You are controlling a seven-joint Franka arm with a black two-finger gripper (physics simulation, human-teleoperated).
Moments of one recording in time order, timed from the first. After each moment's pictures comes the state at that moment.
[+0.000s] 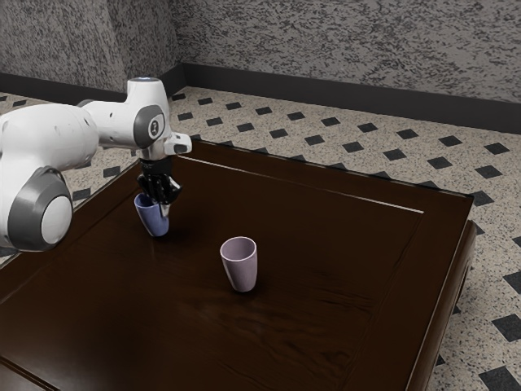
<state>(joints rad) 0.05 0.73 0.24 -1.28 -0.12 1.86 0.31</state>
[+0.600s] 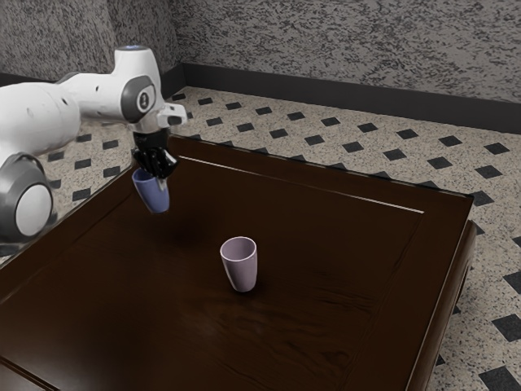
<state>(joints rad) 0.04 0.58 0.23 -1.32 -0.09 1.86 0.31</state>
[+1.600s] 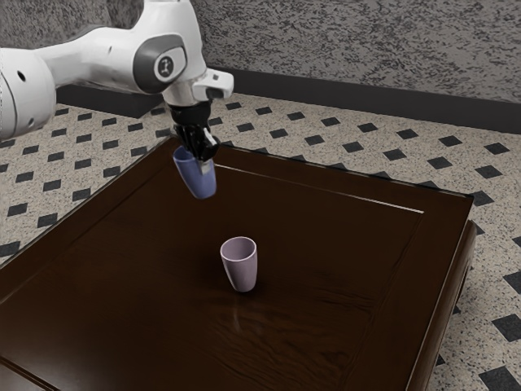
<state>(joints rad) -0.14 0.25 0.08 -1.53 -0.01 1.80 0.30</state>
